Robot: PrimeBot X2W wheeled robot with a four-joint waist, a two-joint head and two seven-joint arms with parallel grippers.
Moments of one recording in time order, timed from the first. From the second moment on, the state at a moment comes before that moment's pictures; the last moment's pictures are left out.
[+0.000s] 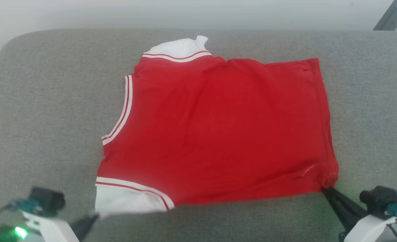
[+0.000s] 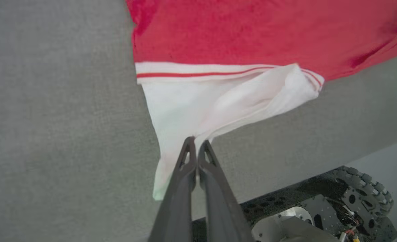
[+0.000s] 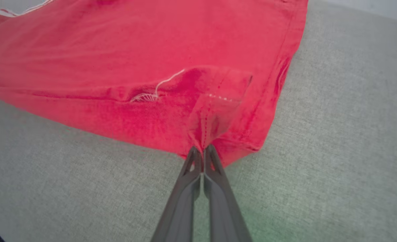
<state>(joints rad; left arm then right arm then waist) -0.49 1.19 -1.24 -0.32 -1.36 0.38 -0.05 0.08 -0.50 0.25 -0.01 0.43 0.13 0.05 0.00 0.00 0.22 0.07</state>
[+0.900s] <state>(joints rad) -1.02 0.86 -1.17 0.34 -1.07 -0.06 0.14 -0.39 -0.44 0.25 0.20 0.33 0.13 0.20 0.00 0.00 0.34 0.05</state>
